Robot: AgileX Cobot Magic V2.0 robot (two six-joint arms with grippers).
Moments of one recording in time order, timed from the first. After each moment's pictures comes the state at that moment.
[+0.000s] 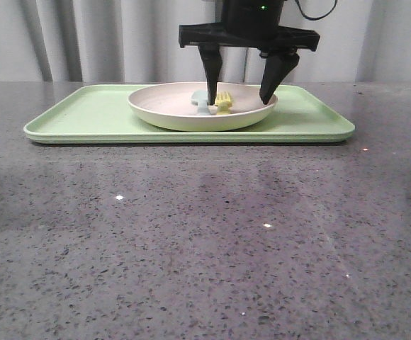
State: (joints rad) left arm -0.28 0.87 -0.87 -0.18 0.72 -0.05; right arm 0.49 2.18 -2.13 -0.01 1.23 0.36
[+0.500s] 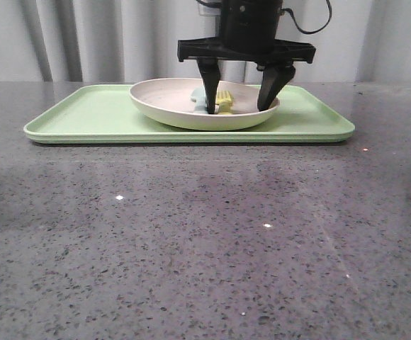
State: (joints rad) left arm -0.28 0.87 -0.87 -0.18 0.72 -0.05; right arm 0.49 2.20 -2.13 -0.01 1.22 0.36
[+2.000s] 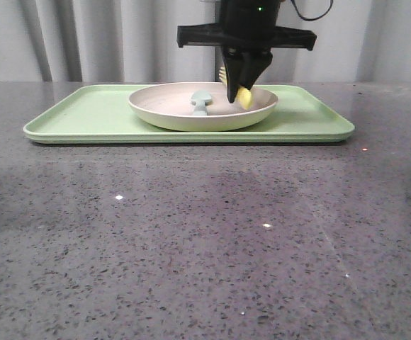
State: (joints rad) left arm -0.28 0.87 -0.87 -0.18 0.73 -0.05; right arm 0.49 2.19 -2.19 -0.02 1.24 0.36
